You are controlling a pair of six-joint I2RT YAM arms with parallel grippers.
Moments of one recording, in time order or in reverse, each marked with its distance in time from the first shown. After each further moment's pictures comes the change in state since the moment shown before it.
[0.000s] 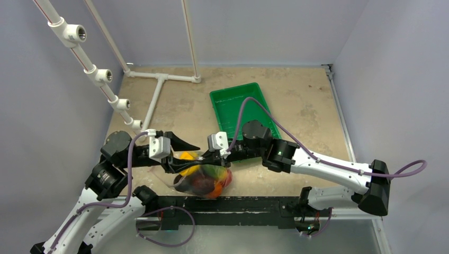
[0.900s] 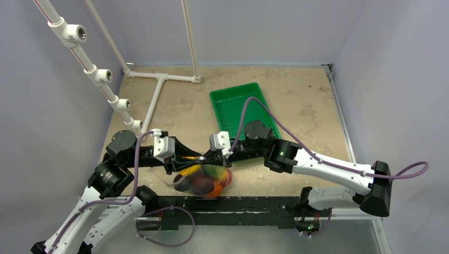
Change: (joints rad) left arm 0.000 0.006 -0.024 -0.042 0.016 0.002; right arm 0.000 -0.019 -0.007 0.004 0.000 0.011
